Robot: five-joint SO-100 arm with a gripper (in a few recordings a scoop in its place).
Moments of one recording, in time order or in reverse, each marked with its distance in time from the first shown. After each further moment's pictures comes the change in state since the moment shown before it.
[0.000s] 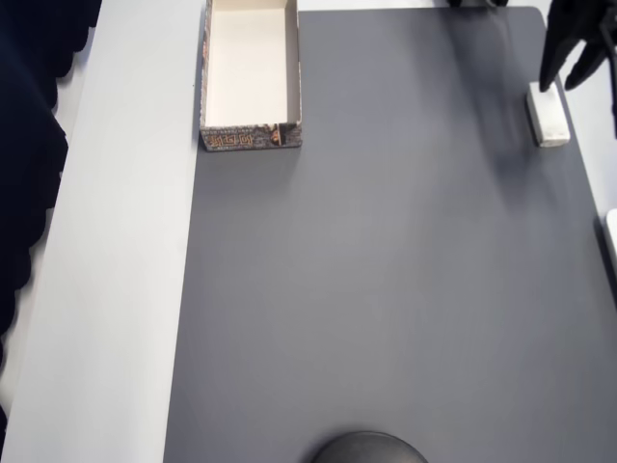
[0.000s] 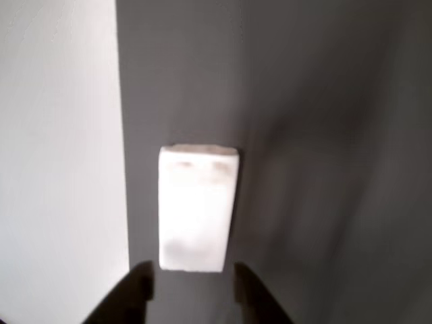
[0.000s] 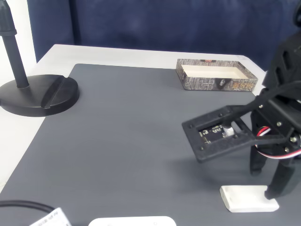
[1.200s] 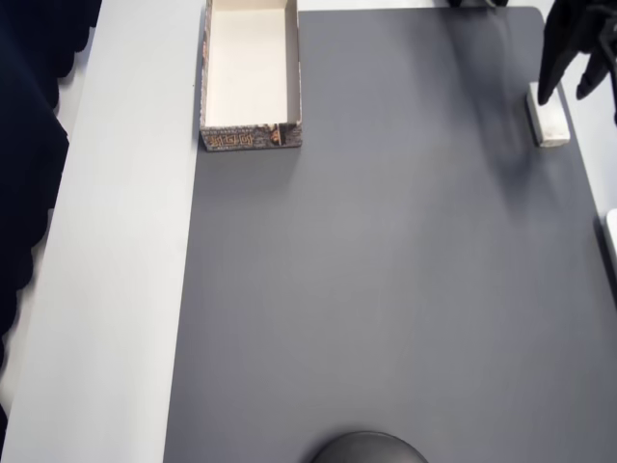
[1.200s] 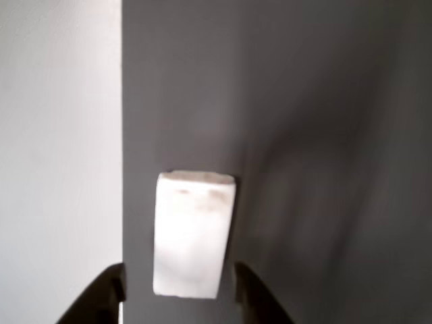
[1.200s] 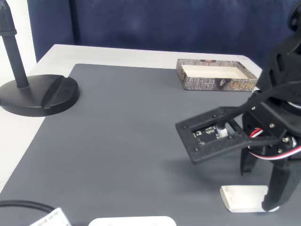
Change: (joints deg) arm 1.1 -1.3 0.6 -4.5 2.7
